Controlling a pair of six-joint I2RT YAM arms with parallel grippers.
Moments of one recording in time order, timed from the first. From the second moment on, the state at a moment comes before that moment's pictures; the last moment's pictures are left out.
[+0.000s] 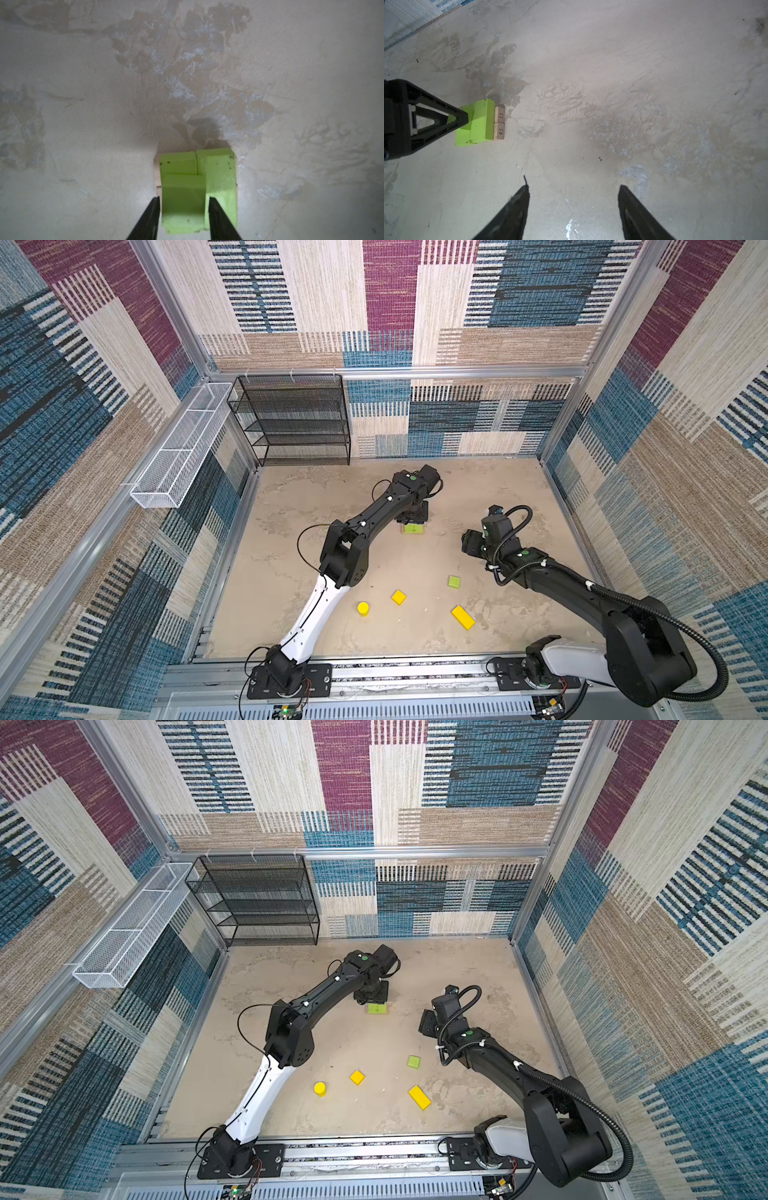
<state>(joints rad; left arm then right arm) -0.69 2.53 2.44 -1.23 -0.15 -0.57 0.38 1.27 0.65 -0.17 0.14 0.57</state>
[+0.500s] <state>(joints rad) -0.69 2.53 2.44 -1.23 -0.15 -0.60 0.38 1.27 0.65 -0.17 0.14 0.57</state>
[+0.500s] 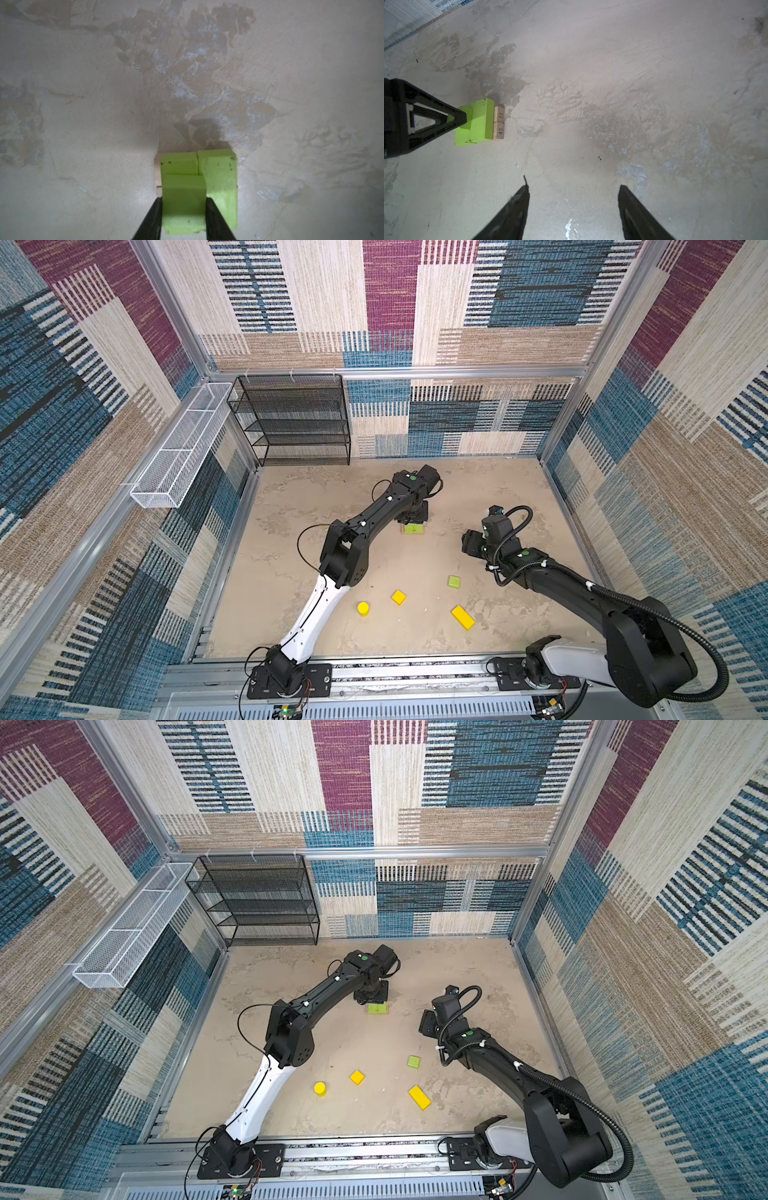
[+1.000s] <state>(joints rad) -0.69 2.53 2.44 -1.23 -0.15 -0.63 0.37 1.27 0.65 -0.17 0.14 0.57</state>
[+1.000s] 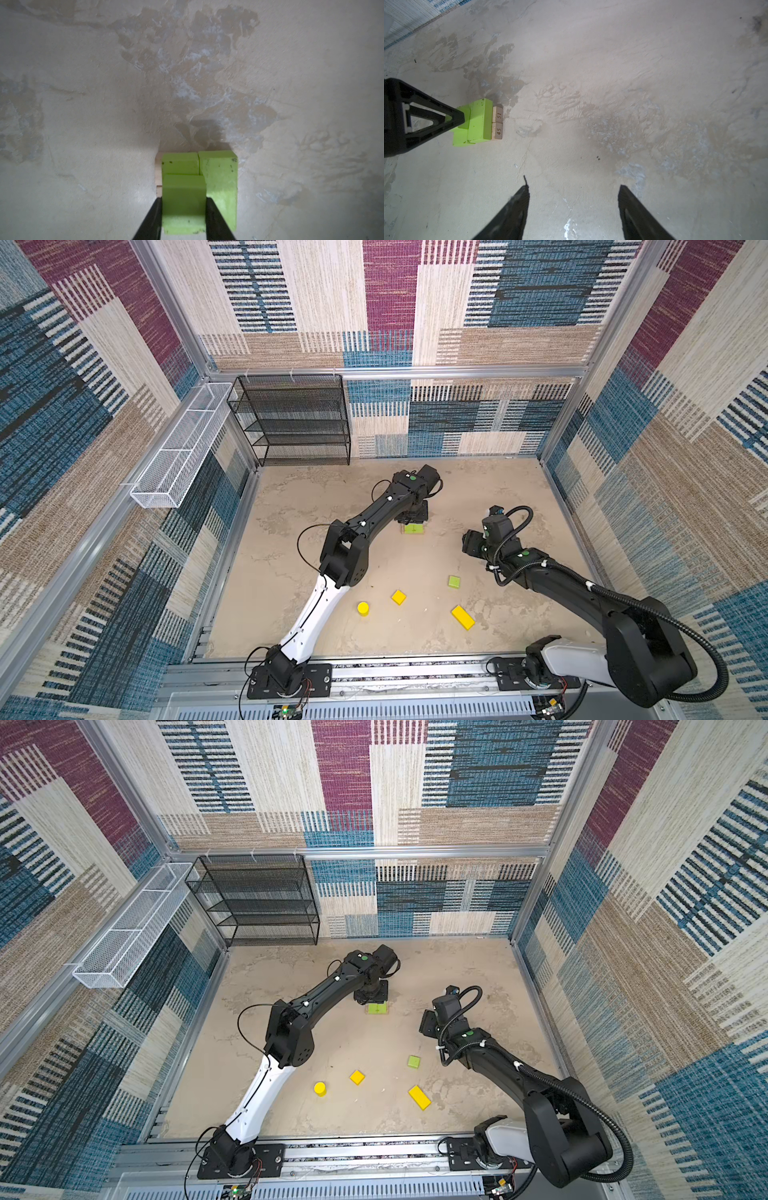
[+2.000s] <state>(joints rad) -0.69 2.53 2.43 -1.23 -0.16 -0.64 0.37 1.27 0.64 -0.17 0.14 0.57</state>
